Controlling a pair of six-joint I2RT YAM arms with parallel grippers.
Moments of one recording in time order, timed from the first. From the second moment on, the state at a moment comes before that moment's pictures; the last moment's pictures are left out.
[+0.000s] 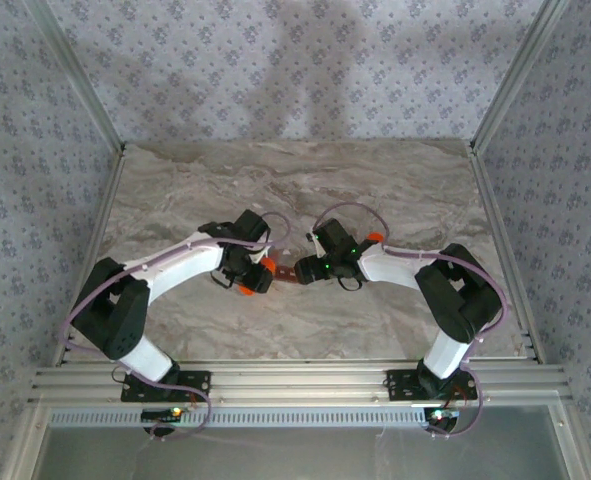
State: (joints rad) left arm -0.66 1.57 1.03 -0.81 0.09 -0.19; right arm 0.70 1.70 0.90 -0.19 -0.09 0.32
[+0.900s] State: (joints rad) left arm -0.66 1.66 1.13 -0.90 0.13 -0.16; right arm 0.70 1.70 0.90 -0.19 -0.09 0.32
